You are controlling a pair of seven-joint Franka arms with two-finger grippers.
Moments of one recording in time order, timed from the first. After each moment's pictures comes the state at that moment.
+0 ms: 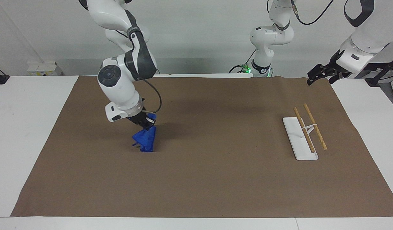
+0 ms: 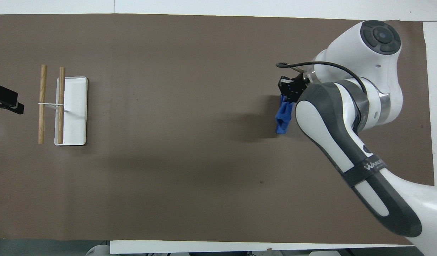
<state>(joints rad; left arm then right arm) -0.04 0.01 -0.01 -1.52 -0.04 1.35 -0.04 -0.09 0.24 0.42 -1.75 0.15 1.96 0.84</state>
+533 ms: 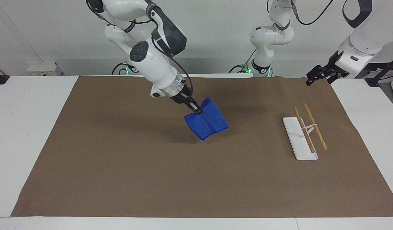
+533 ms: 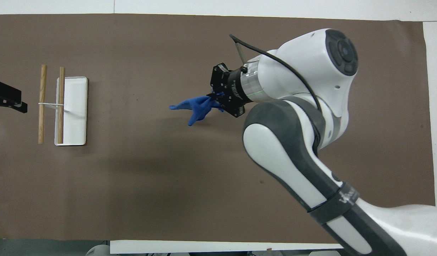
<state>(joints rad) -0.04 0.00 -0.02 -1.58 -0.07 1.42 -0.33 -0.07 0.29 0.67 -1.68 0.39 2.28 1.50</state>
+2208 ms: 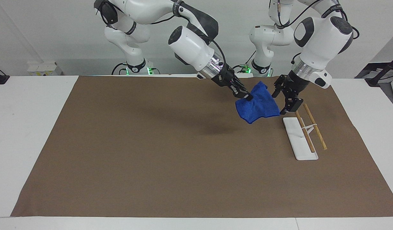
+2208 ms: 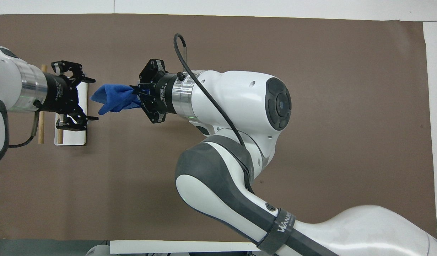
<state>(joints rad) -0.25 -0.10 -0.04 -1.95 -0.22 1.97 -1.74 0.02 0.40 0.82 -1.61 0.39 2.66 1.86</state>
